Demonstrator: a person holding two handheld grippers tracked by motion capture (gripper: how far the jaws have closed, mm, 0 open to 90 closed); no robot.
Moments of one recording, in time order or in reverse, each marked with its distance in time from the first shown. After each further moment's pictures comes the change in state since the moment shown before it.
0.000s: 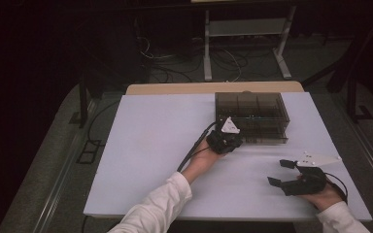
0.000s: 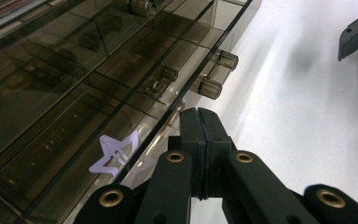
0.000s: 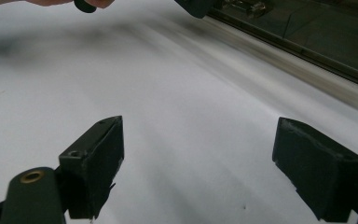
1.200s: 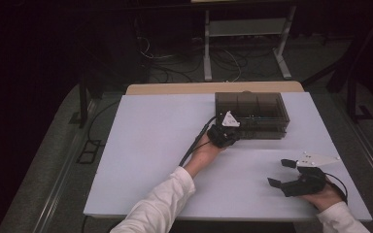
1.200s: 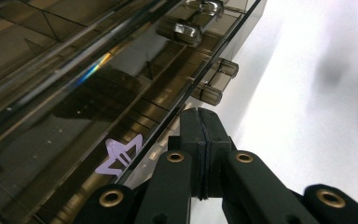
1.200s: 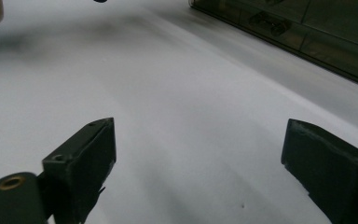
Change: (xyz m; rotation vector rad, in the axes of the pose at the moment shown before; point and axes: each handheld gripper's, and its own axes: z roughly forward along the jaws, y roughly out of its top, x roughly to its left) left arm 0.015 0.009 0.006 -0.020 0.043 -0.010; right arm 0.000 -0.001 0.001 0.005 -0.012 0.004
